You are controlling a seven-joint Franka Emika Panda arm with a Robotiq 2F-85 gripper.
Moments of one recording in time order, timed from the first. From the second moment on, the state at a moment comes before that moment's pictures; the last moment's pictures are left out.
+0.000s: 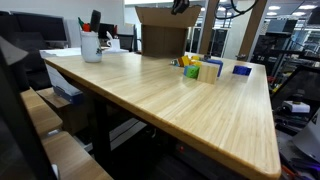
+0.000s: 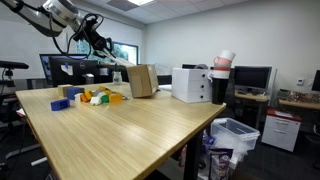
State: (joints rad) arm 0.15 -0.22 0.14 -2.16 -0.85 2.26 -0.03
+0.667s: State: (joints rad) arm 0.17 -0.28 0.18 -2.18 -0.67 2.08 -0.04
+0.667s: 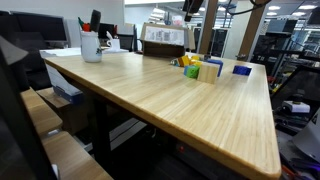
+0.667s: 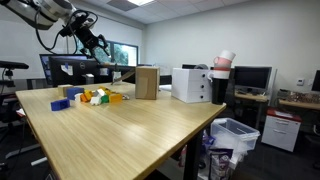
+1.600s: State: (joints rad) arm 0.16 -0.34 0.17 -2.19 -0.43 2.02 0.16
